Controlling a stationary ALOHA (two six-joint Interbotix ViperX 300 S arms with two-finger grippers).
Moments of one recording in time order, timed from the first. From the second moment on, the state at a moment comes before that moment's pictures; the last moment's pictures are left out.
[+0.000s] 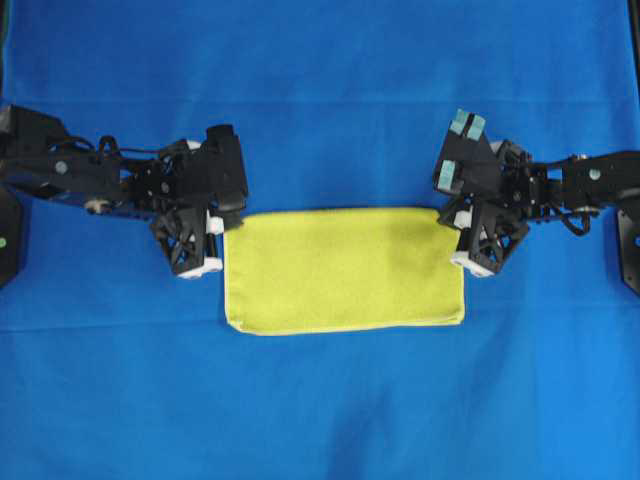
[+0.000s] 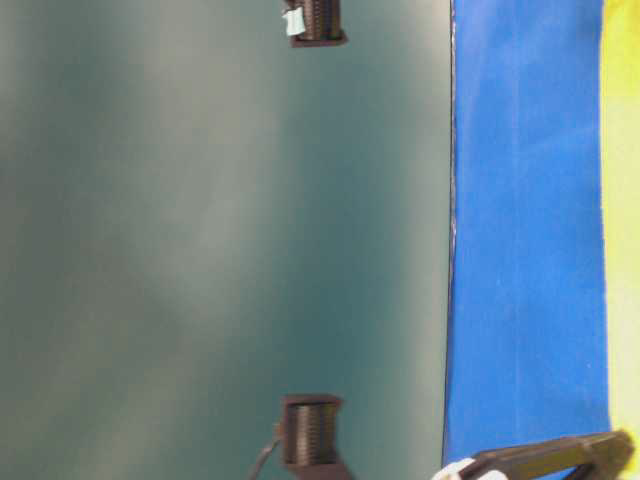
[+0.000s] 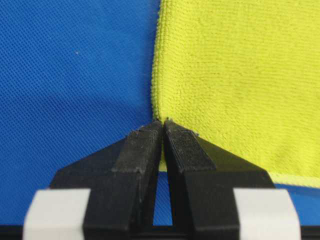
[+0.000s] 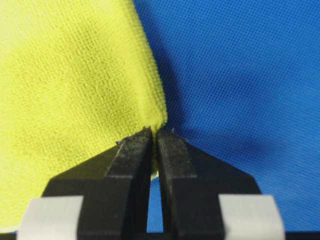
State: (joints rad) left arm 0.08 0.01 0.85 -0.03 0.14 -0.10; right arm -0.11 -0.13 0.97 -0.14 0.19 0.43
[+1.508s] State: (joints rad) left arm -0.16 -0.07 0.55 -0.02 0.07 0.04; right arm -0.43 -0.29 0.71 -0.27 0.21 0.40
